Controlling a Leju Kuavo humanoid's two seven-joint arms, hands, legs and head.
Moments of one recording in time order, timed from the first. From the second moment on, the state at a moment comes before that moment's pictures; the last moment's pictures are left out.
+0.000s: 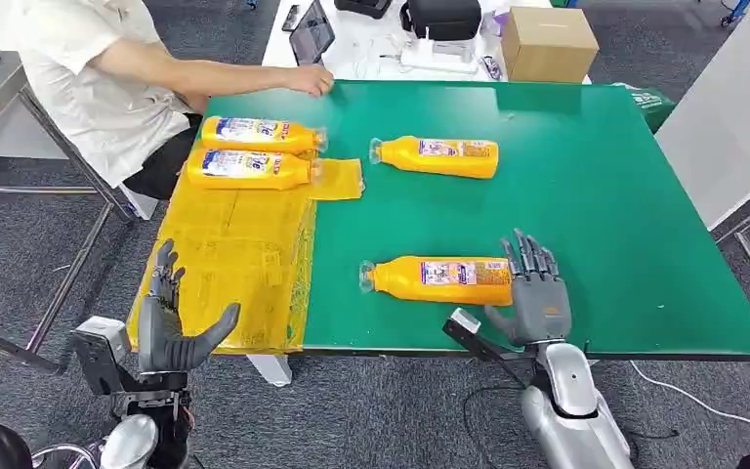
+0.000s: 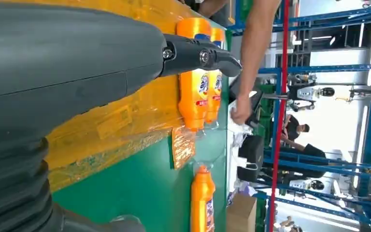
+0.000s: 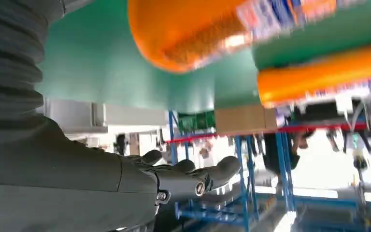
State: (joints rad) left arm 0.04 -0.09 -0.13 -1.59 0.03 0.19 -0.37; right arm -0.18 -0.12 0.21 -1.14 1.25 -0.58 -0.14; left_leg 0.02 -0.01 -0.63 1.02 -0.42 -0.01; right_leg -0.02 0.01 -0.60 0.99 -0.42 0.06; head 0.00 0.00
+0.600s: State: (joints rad) left arm 0.02 -0.10 -0.15 -1.59 0.04 0.19 -0.36; right arm -0.33 -0.15 0.22 -0.88 1.17 -0.57 -0.15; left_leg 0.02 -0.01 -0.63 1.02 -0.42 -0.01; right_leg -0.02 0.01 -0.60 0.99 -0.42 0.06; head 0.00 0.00
